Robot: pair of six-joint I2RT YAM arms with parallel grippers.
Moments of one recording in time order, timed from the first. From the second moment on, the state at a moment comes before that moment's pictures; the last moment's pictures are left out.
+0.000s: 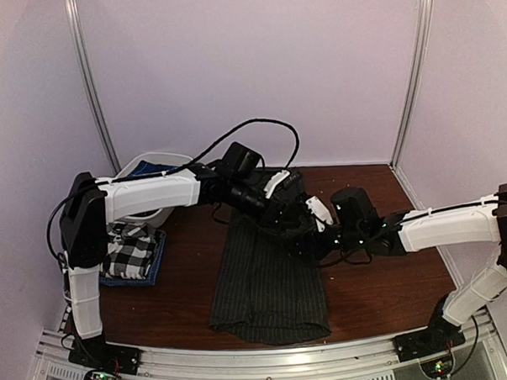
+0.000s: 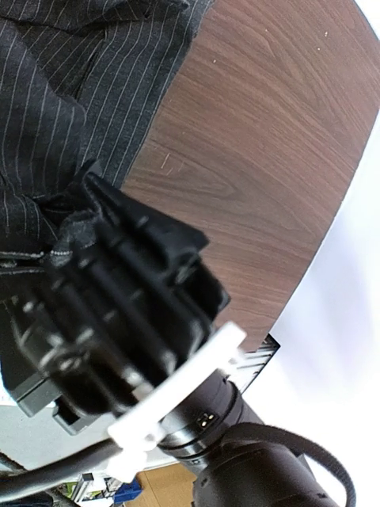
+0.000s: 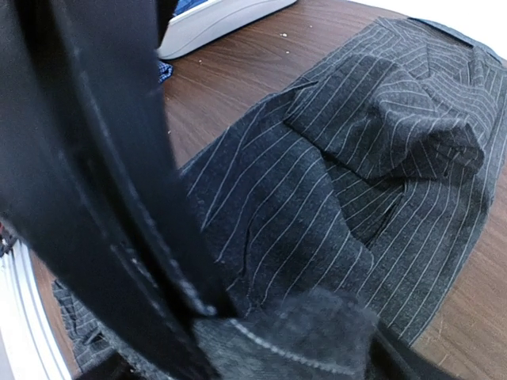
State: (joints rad) left arm -0.86 2.05 1.70 -0.37 0.72 -0.04; right arm 0.80 1.45 0.76 0.10 -0.14 0.23
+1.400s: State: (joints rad) left arm -0.63 2.17 1.73 -0.31 0.37 -0.35; right arm 0.18 1.37 1.18 -0.36 0.29 0.40
